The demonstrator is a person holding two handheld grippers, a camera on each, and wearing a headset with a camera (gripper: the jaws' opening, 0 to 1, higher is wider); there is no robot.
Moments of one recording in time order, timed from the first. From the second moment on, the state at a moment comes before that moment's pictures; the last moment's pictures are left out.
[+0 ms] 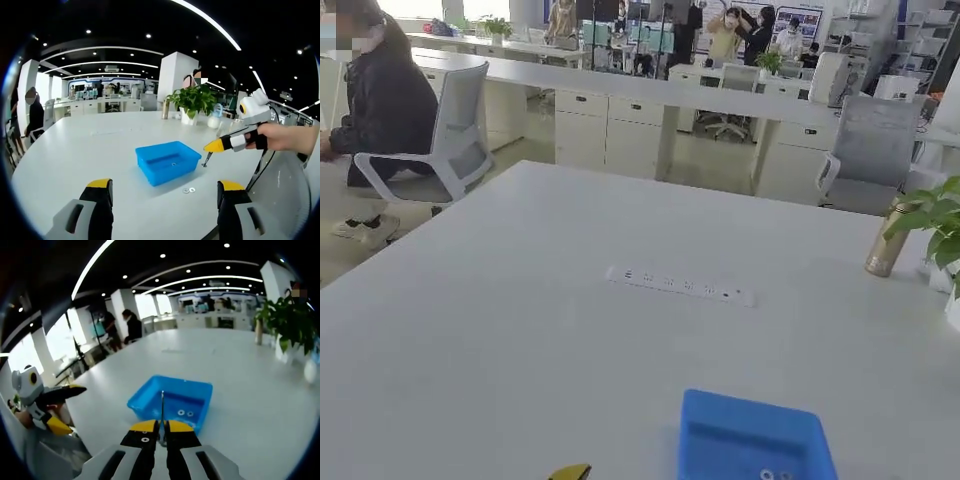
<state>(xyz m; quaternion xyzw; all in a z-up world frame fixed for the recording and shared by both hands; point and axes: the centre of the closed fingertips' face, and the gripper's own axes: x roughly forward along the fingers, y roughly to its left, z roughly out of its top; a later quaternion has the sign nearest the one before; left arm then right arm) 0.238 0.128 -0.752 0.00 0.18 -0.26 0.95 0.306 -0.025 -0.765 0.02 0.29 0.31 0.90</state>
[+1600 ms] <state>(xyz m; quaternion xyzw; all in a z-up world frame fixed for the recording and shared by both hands) 0.236 0.124 -0.749 0.00 0.17 -0.27 0.95 0.381 0.002 -0.750 -0.04 0.30 0.37 0.88</state>
